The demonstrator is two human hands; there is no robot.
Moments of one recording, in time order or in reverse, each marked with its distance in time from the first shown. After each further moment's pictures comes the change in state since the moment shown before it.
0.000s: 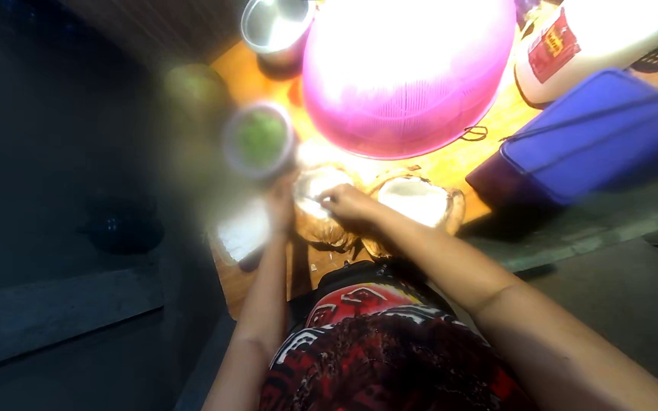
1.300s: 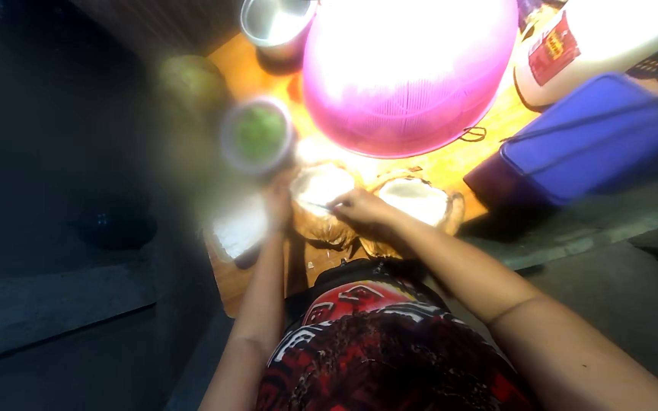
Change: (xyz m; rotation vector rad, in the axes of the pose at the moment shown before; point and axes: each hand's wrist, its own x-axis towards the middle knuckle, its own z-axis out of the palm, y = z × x) left_hand 0.002 -0.006 -0.001 -0.044 -0.048 0.005; right_hand -0.023 0.013 -0.003 0.030 -0.059 0.065
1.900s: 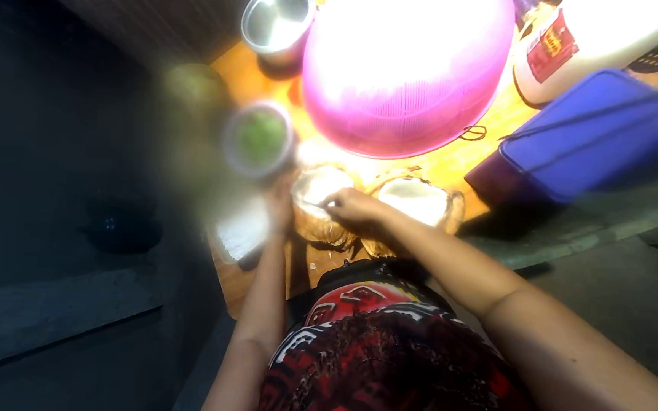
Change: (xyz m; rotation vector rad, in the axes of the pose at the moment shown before) left_hand -0.004 0.004 0.001 -0.029 0.003 -0.038; right_hand 0.017 -0.002 0.005 -0.031 -0.024 -0.042
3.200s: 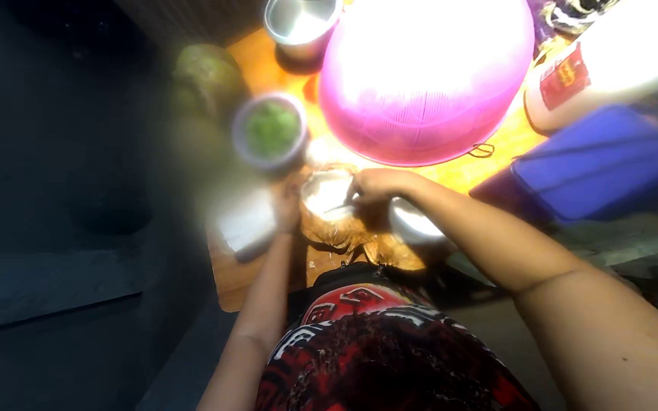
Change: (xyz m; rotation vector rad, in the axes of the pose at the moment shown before) left_hand -0.013 -0.014 -0.003 -0.010 0.079 0.112; right_hand 0.004 -0.045 -0.066 -0.526 -0.379 0.030
